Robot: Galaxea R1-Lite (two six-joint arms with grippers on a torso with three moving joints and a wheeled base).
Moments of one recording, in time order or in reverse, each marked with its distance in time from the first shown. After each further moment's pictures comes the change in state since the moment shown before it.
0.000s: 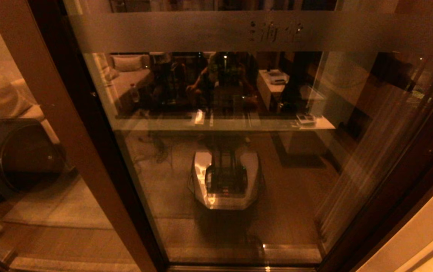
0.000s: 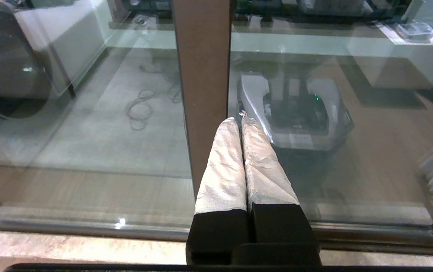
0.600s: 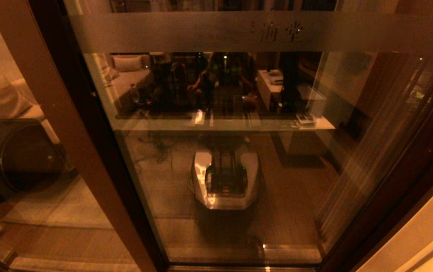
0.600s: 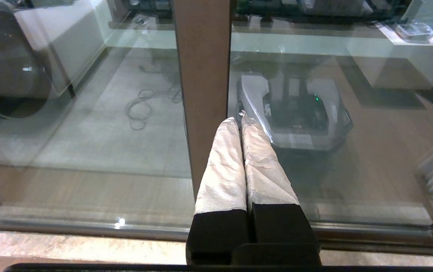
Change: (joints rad) left arm 0.000 0.000 0.000 0.001 0.000 0.000; right arm -0.118 -0.357 0.160 0.252 0.628 0.103
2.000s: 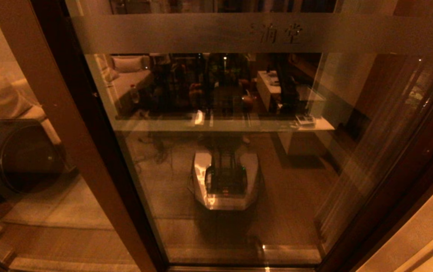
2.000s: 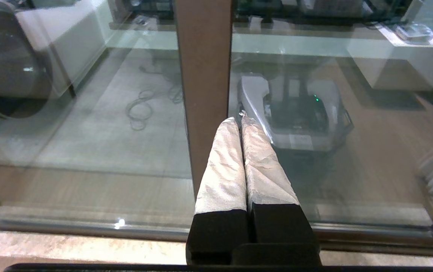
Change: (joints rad) left arm 0.000 0.000 0.000 0.000 0.000 0.000; right arm 0.570 -0.861 -0.080 0.900 0.262 0.221
